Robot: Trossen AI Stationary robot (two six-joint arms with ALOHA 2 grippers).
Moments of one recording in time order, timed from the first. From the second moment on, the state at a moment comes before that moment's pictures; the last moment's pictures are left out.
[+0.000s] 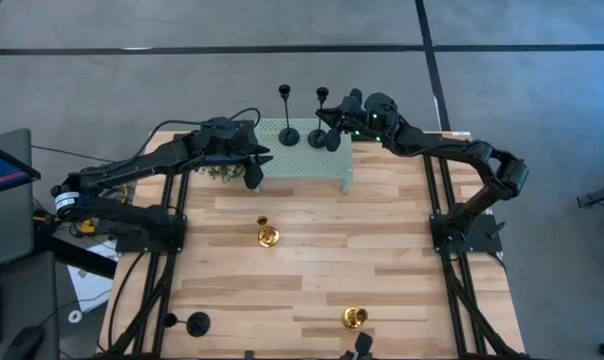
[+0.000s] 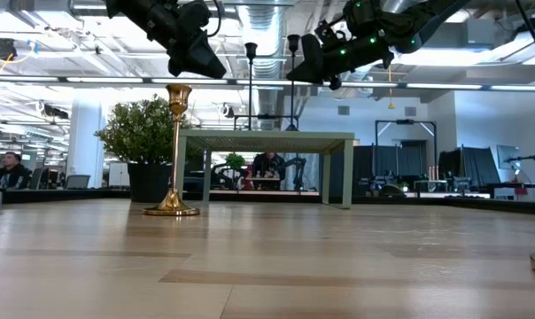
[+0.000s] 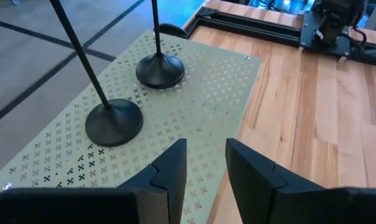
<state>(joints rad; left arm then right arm) 0.43 1.01 0.98 -0.33 0.04 0.07 -0.58 1.56 1.09 0.34 -0.12 -0.05</state>
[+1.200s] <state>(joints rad) 0.43 1.00 0.98 -0.33 0.04 0.07 -0.58 1.50 1.09 0.28 -0.10 -0.10</state>
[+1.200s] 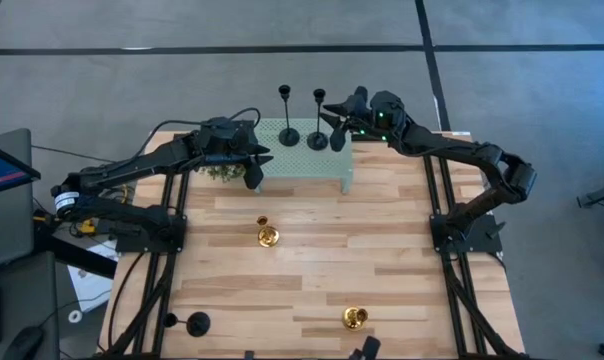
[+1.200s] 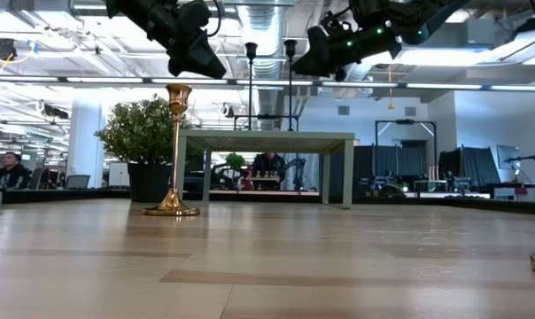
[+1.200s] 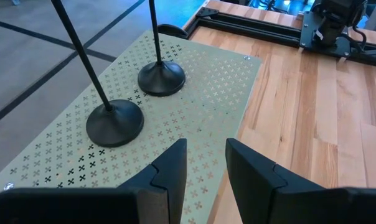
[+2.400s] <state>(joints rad) 0.43 1.00 0.98 -0.33 0.04 0.07 -0.57 1.59 1.09 0.33 -0.11 -0.10</state>
